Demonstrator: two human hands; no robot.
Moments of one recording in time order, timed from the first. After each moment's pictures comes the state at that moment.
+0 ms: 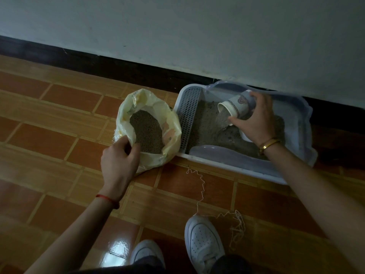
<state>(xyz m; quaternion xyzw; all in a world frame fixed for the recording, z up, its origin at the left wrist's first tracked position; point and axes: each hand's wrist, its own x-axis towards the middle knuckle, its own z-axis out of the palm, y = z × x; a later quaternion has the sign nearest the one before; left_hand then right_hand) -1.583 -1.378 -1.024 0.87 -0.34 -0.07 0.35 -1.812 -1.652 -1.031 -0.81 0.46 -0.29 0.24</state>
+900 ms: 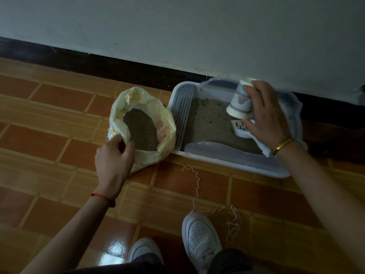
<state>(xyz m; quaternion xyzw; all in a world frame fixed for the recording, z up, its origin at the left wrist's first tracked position) -1.582 -1.378 -1.028 0.87 -0.35 -0.07 0.35 -1.847 -1.652 -1.005 -0.92 0.33 -0.20 0.01</state>
